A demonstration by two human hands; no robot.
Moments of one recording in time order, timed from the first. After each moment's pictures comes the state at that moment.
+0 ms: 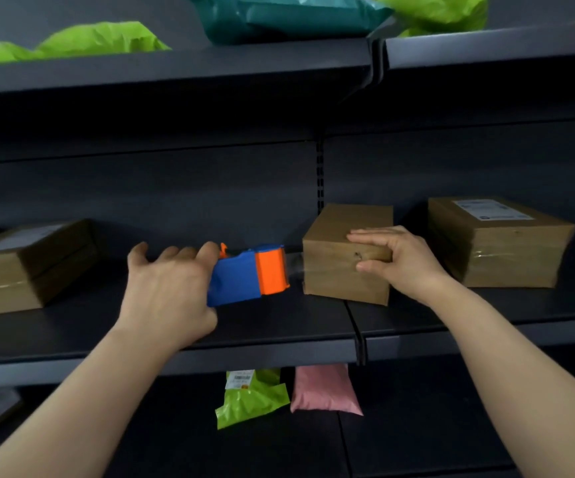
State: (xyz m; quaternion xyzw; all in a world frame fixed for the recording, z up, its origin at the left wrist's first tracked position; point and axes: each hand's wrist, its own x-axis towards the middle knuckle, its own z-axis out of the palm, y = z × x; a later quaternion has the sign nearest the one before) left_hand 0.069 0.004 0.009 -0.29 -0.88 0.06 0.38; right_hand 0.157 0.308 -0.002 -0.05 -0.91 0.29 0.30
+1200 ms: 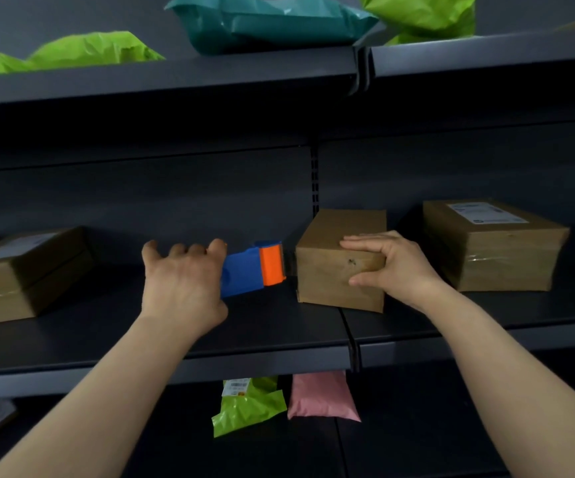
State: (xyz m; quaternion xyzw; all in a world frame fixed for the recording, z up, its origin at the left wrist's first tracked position) left_hand 0.062 0.033 0.018 -0.23 -0.91 0.11 0.31; right_hand 0.157 0.307 0.000 -0.05 -0.90 0.34 0.29
